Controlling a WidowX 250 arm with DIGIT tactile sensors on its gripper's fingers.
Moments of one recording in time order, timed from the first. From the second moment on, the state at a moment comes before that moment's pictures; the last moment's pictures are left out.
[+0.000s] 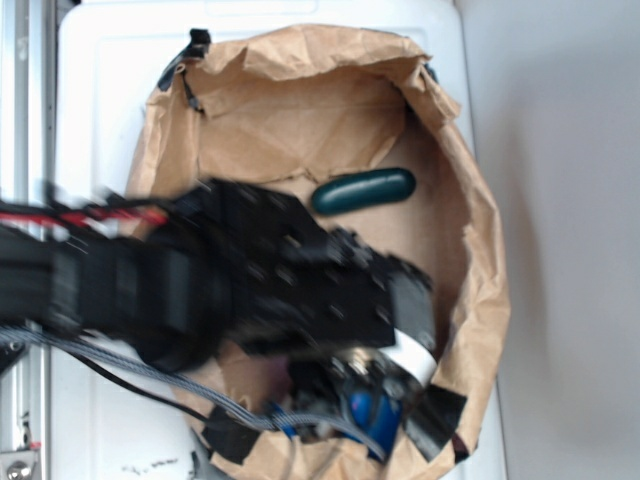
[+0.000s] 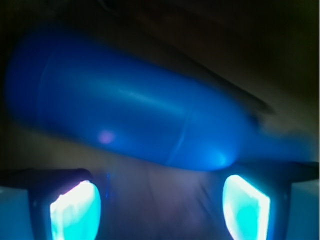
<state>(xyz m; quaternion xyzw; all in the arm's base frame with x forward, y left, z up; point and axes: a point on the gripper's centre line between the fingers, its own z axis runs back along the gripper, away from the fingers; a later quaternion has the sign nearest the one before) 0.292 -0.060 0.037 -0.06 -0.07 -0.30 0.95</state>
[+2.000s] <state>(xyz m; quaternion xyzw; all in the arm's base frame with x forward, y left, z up) 0.263 -0.005 0.115 -0.18 -0.10 -0.12 0.97</state>
